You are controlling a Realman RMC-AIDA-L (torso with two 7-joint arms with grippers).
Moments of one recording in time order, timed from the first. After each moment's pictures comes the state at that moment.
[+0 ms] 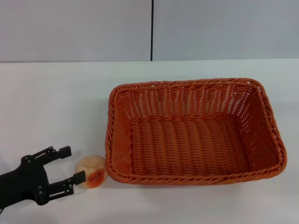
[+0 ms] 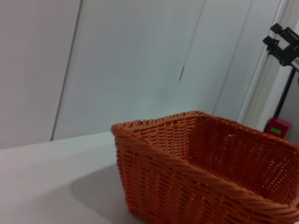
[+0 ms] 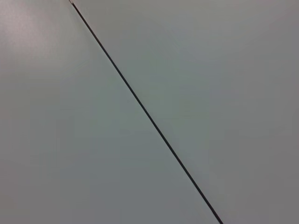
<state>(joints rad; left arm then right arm) -0.15 -1.95 -2.16 -0.39 1.58 -1.61 2.16 0.27 2.06 -0.28 -0.34 -1.06 -1.66 1.18</state>
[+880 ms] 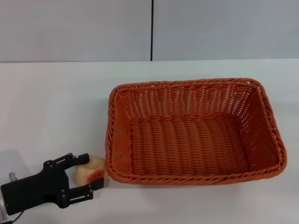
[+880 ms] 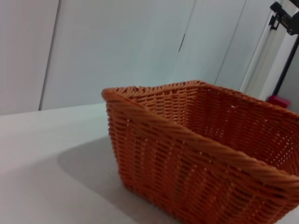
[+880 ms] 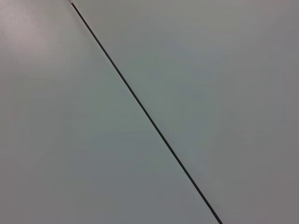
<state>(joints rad) -0.18 -2.01 -2.16 -0.39 1.65 -1.50 2.15 0.26 2.06 -0.28 -0.34 -1.06 -1.66 1.18</state>
